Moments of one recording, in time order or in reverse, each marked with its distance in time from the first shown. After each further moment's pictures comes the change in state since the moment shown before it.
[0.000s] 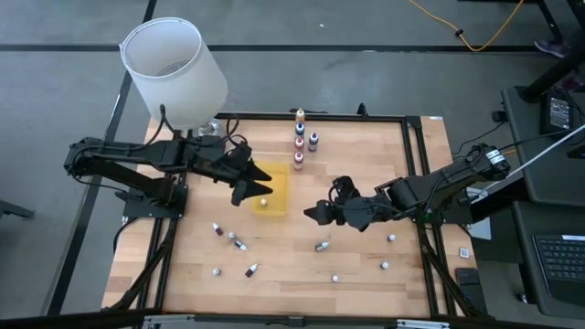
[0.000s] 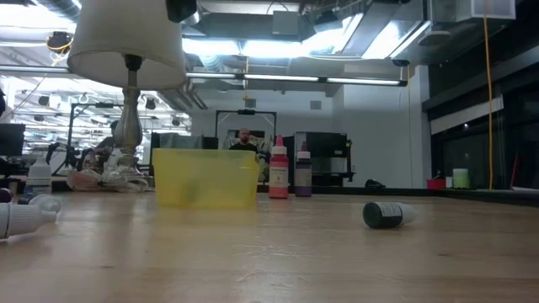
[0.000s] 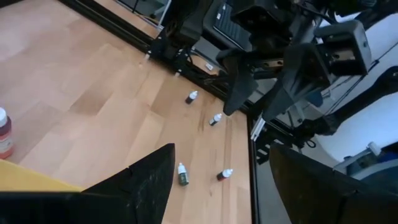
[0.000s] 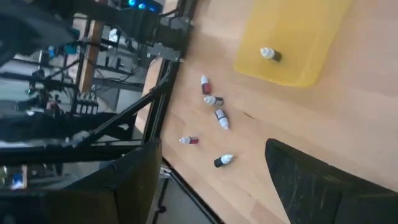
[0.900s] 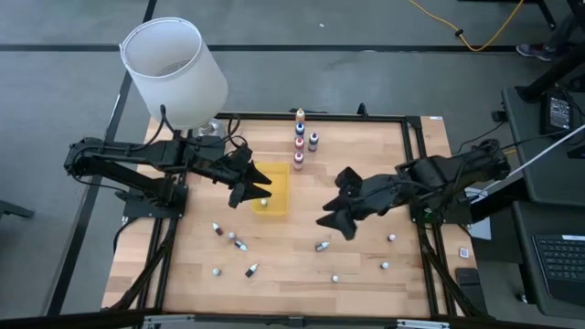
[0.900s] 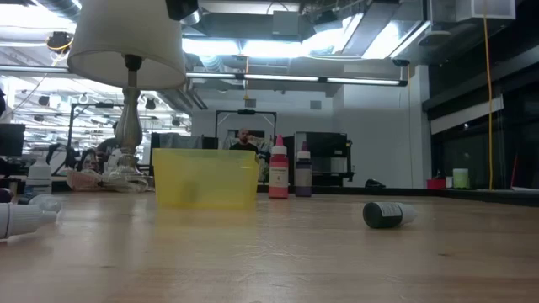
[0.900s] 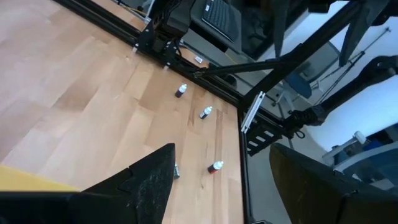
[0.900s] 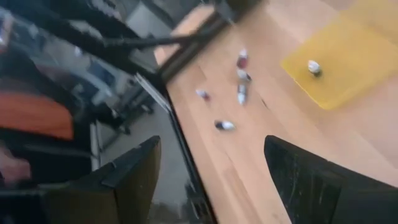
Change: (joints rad) left arm -0.002 0.000 0.000 0.002 0.054 -0.004; right arm -0.018 0.000 0.356 -0.320 -0.257 -0.618
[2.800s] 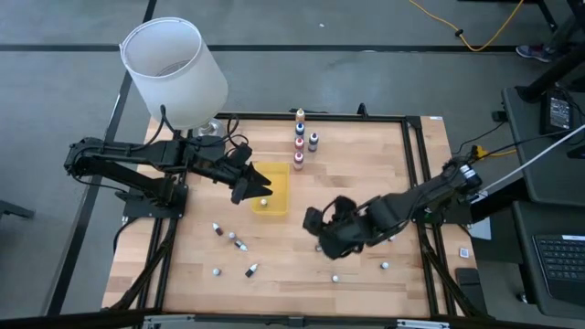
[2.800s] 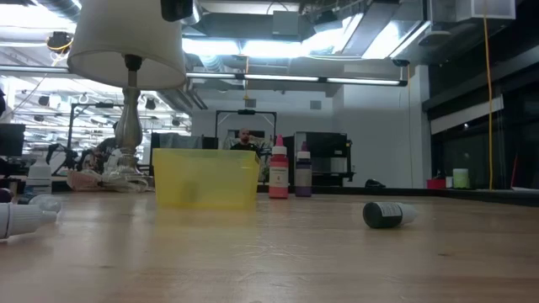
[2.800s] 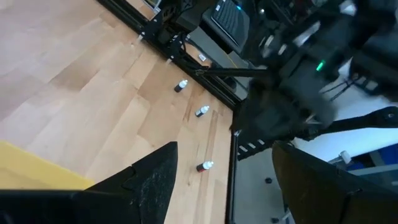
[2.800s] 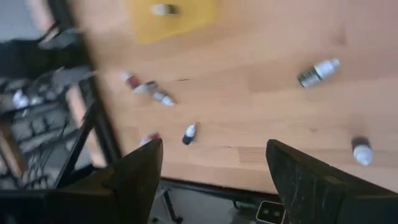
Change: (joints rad) left arm 0.000 0.001 0.000 0.002 -0.010 -0.145; right arm 0.089 0.324 0.080 -0.242 0.129 1.337
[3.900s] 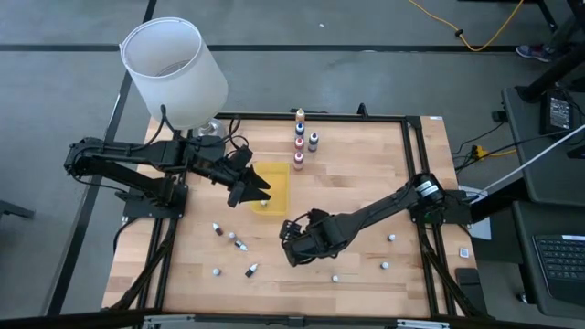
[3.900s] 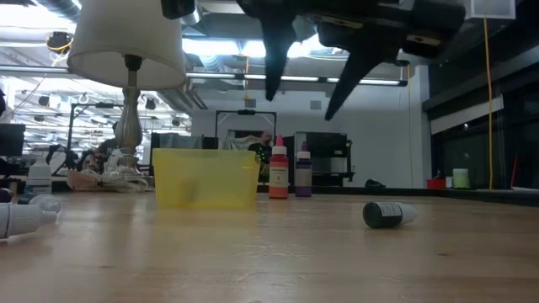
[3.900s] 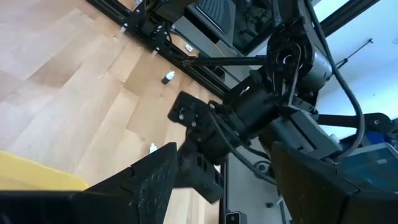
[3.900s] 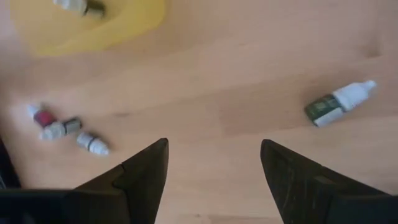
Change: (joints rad) left arm 0.000 0.000 0.000 -0.002 0.070 0.035; right arm -0.058 0.289 0.000 0.133 -0.026 -0.054
